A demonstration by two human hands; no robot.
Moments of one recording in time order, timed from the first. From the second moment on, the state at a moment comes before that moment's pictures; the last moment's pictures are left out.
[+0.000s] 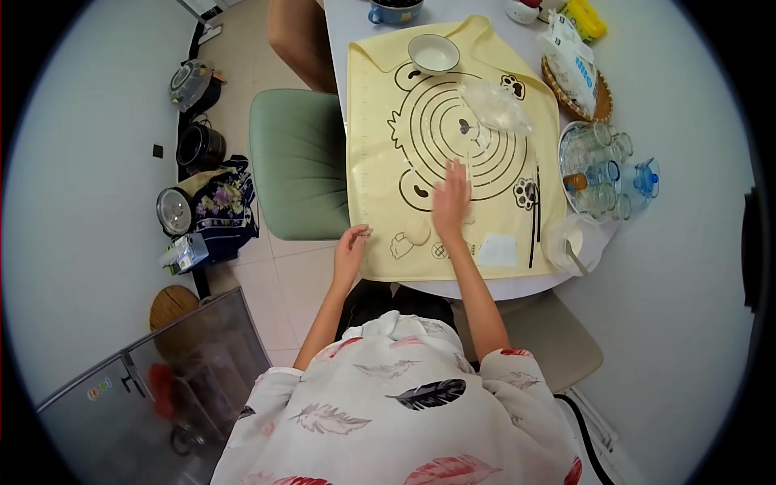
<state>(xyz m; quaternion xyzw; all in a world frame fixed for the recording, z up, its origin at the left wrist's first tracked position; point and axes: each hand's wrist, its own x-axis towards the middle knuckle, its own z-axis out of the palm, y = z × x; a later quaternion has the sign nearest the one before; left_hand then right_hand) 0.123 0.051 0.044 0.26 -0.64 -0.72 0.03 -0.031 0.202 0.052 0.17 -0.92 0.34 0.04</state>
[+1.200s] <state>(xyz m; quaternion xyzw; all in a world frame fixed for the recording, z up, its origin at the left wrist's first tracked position) 0.145 0.061 0.040 0.36 -0.58 -0.73 0.02 0.001 0.195 0.032 0.30 -0.94 0.18 0.01</state>
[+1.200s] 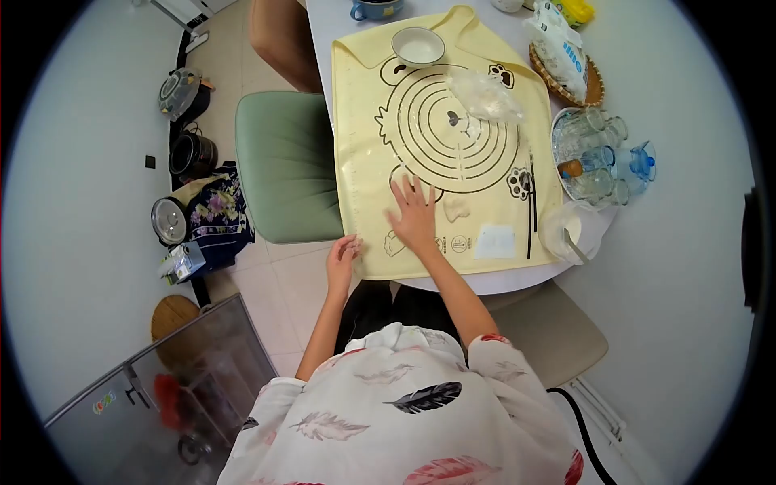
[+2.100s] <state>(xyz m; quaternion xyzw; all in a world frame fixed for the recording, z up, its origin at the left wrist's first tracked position) 0.151 0.072 0.042 0.32 -0.57 -0.76 0.00 -0.013 0.230 0.036 0.13 -0.75 0.64 -0.11</state>
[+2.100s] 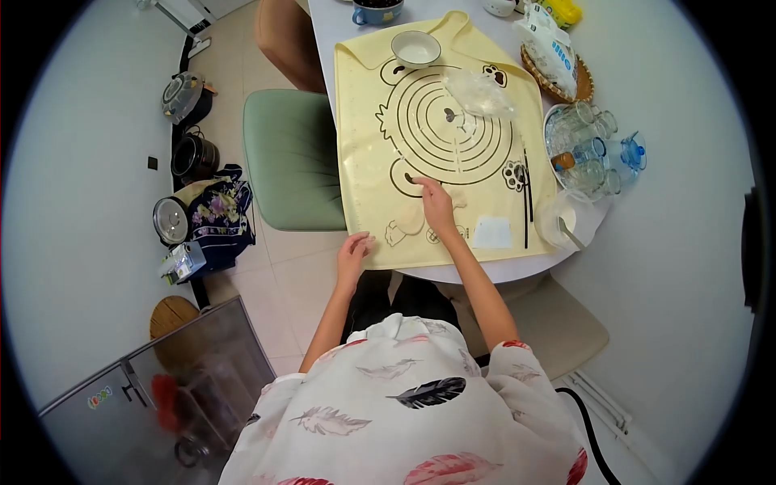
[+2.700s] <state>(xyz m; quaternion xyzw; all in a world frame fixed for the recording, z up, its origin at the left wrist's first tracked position) 0.130 0.101 0.037 0.31 -0.39 -0.83 -0.24 0.012 0.225 0.039 0.37 -0.88 0.28 -0.11</state>
